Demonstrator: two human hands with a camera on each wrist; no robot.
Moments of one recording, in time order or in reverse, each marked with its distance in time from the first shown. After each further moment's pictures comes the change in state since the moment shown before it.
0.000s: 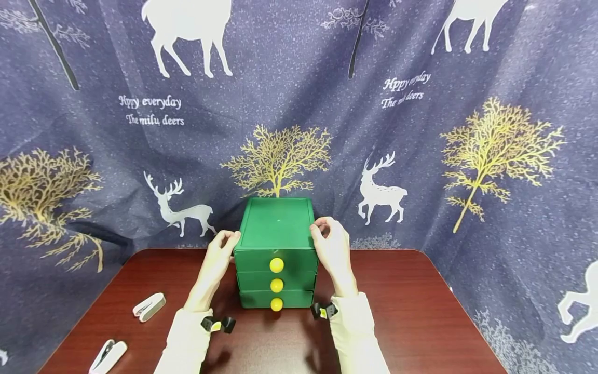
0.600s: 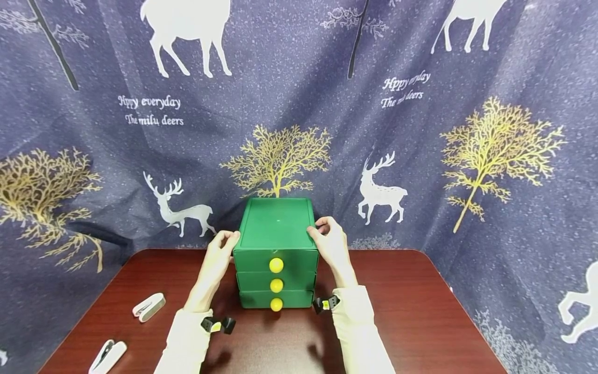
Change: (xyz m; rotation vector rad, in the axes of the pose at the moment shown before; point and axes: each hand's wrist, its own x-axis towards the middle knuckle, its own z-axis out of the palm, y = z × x) left_hand -0.018 0.037 0.001 0.048 0.006 0.025; right_hand 0.014 0.025 0.013 0.112 -0.114 0.143
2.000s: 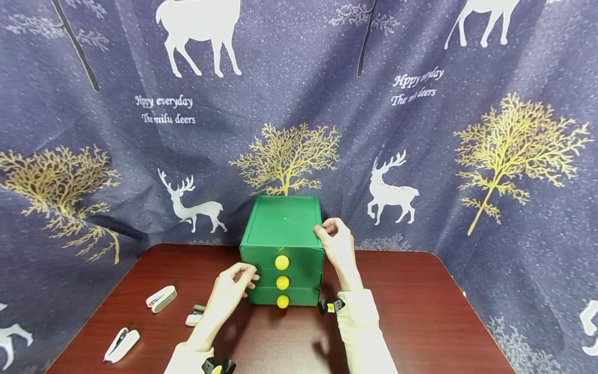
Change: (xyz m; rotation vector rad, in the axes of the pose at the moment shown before) left_hand -0.061 -0.039 0.010 0.217 -0.065 -0.025; right_hand -0.004 0.008 0.002 0.082 0.025 0.011
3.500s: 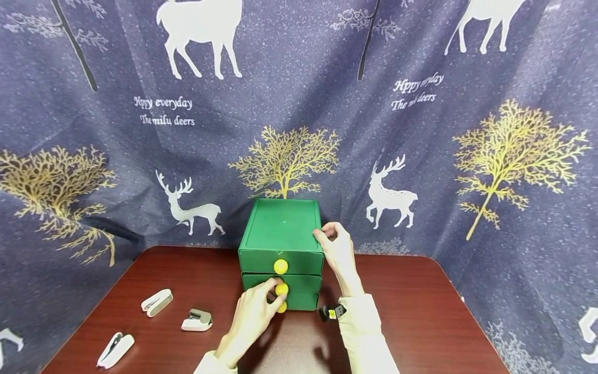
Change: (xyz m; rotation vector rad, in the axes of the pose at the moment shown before) left_hand -0.017 -0.011 0.060 0.505 0.064 0.396; right_hand 0.000 0.003 0.002 0.070 -0.004 -0.013
